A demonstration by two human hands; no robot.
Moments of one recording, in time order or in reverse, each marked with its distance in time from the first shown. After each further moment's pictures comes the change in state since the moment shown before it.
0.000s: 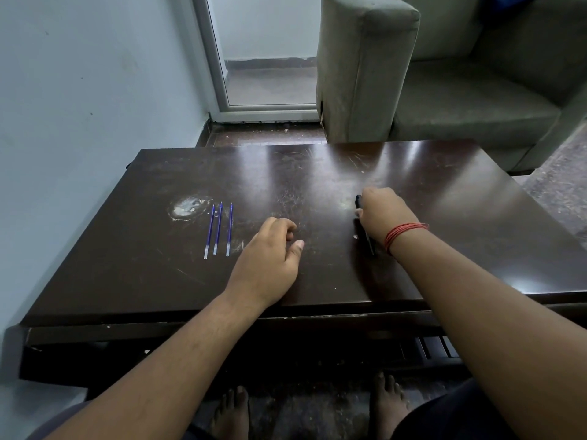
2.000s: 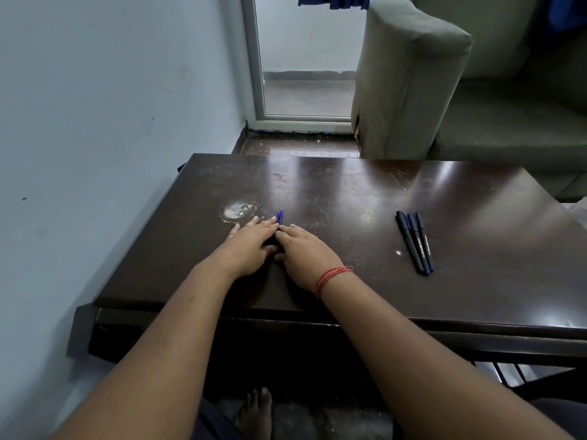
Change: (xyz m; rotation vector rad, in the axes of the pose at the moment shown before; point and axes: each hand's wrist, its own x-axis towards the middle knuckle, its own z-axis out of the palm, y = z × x) left_hand 0.032 -0.112 -0.065 0.311 -0.411 -0.203; right_hand -0.041 -0.169 0.064 0.130 -0.120 -0.575
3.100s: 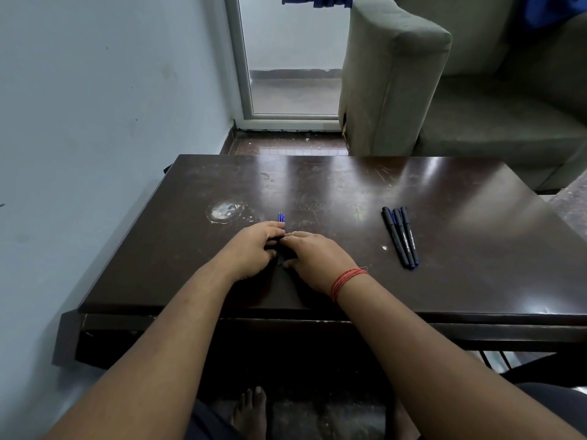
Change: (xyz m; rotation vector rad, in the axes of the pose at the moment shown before) left_hand -0.004 0.029 0.003 -0.388 0.008 0.122; right_hand -0.030 0.023 -0.018 0.010 0.020 0.027
